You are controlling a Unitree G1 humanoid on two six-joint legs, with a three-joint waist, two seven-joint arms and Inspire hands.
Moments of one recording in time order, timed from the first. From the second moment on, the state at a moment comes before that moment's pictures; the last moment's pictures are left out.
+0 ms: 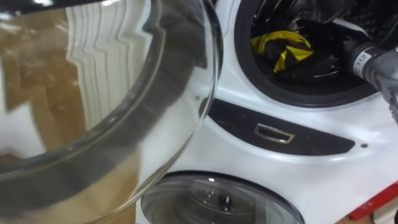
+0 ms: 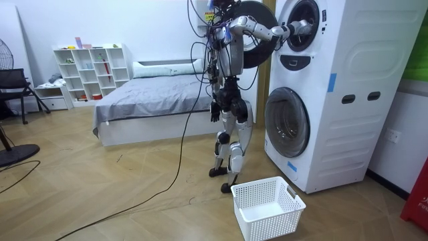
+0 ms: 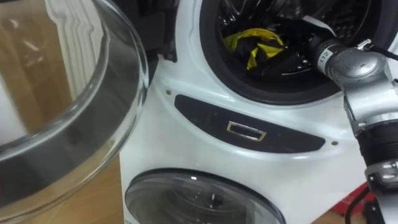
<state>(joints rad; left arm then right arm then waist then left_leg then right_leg) 0.18 0.29 0.23 1.03 0.01 0.28 0.03 -0.94 -0.66 0.15 0.70 -0.08 0.29 0.41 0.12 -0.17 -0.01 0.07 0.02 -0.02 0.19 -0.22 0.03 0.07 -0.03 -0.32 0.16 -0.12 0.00</state>
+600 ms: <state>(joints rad) 0.14 0.32 0.18 1.12 0.01 0.28 0.01 -0.93 -0.70 0.20 0.73 -0.16 0.33 0.56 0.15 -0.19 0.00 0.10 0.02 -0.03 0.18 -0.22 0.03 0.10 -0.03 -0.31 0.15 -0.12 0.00</state>
